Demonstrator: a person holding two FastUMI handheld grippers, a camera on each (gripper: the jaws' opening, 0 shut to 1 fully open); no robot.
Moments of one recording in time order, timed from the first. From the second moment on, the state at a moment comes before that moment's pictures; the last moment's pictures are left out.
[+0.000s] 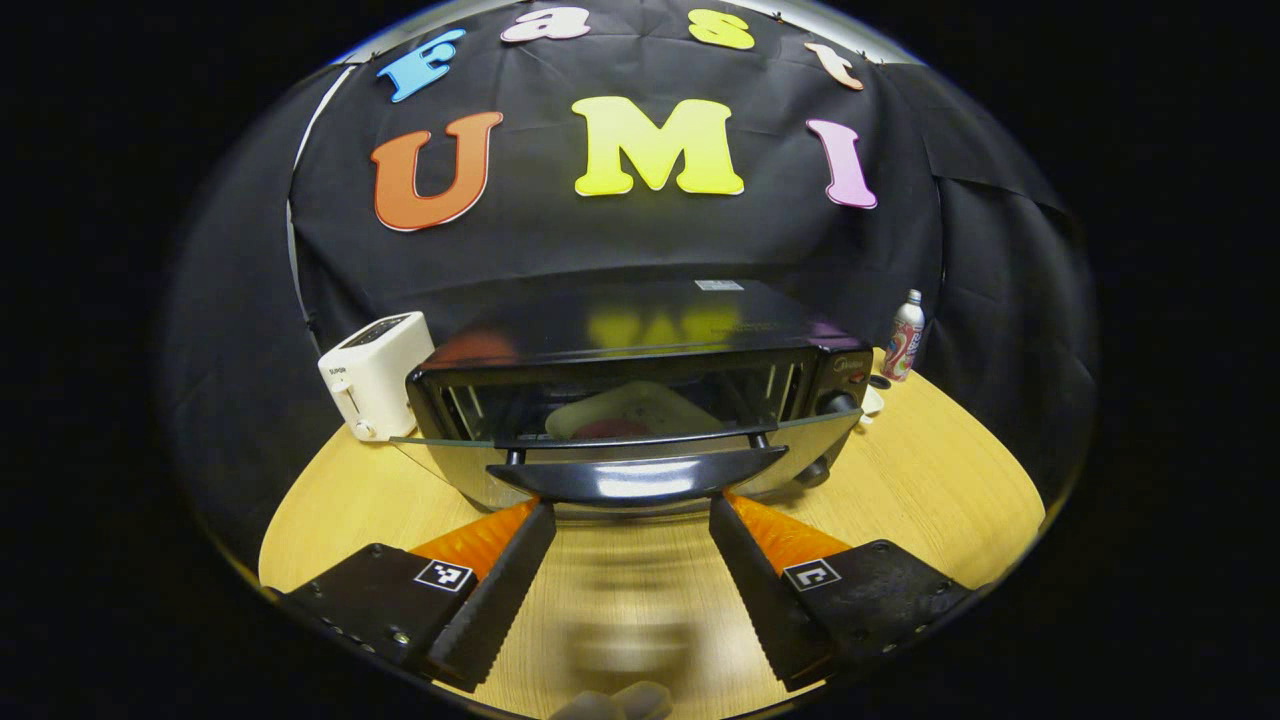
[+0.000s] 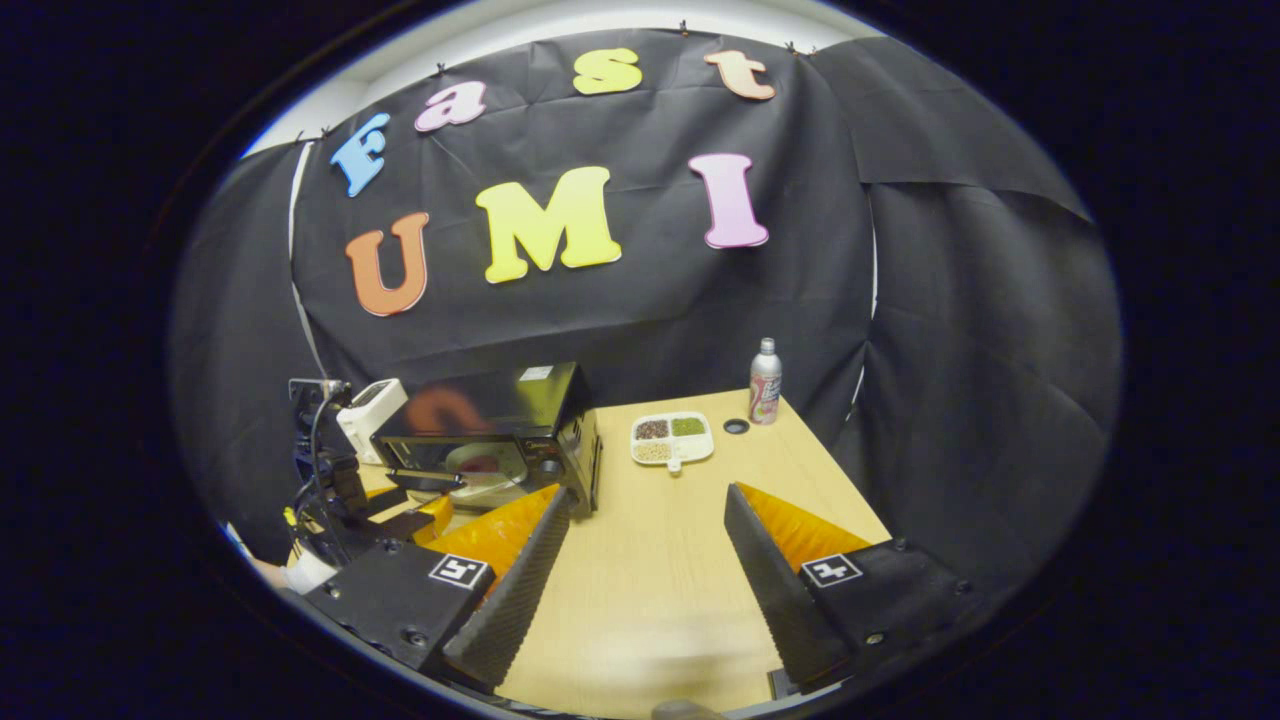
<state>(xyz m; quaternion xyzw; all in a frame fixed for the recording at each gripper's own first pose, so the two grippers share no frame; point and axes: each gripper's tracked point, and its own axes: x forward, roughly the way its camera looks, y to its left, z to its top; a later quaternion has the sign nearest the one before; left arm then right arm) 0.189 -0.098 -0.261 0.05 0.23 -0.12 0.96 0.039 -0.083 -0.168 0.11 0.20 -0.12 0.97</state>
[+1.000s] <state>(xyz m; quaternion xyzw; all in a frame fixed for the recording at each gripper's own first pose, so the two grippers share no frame) 0.192 -0.105 -0.219 0.03 0.19 -0.14 0.97 0.025 -0.074 -0.134 0.11 0.16 -0.12 0.97</state>
